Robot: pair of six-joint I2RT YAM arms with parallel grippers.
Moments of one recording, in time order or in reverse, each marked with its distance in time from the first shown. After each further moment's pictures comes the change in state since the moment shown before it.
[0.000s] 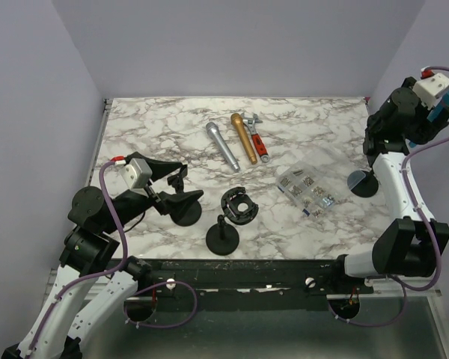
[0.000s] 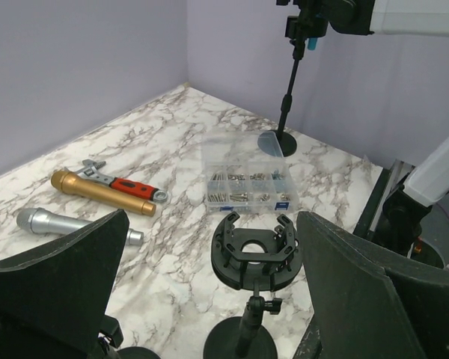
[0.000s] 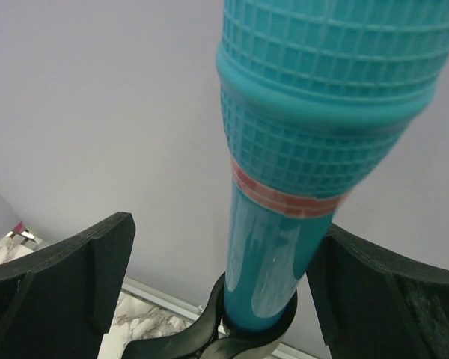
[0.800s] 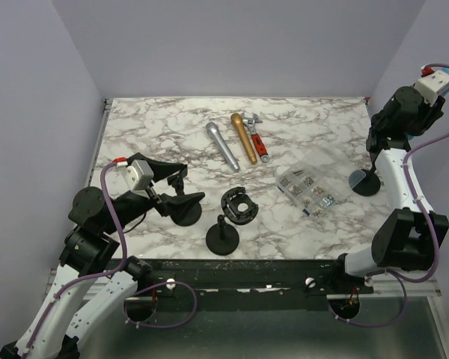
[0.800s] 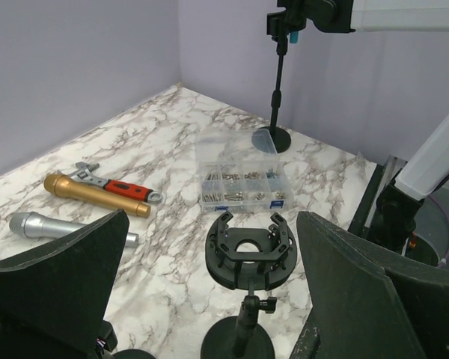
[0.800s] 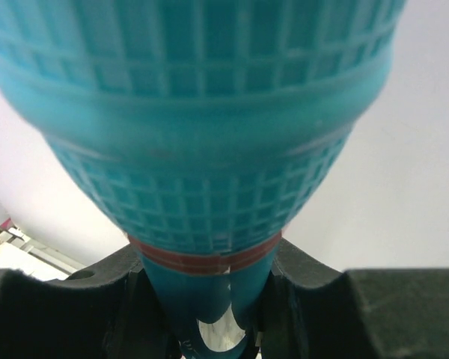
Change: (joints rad) left arm -0.029 0.000 0.000 -0.001 -0.007 0.011; right arm -0.060 0.068 0.021 0.041 -0.086 -0.048
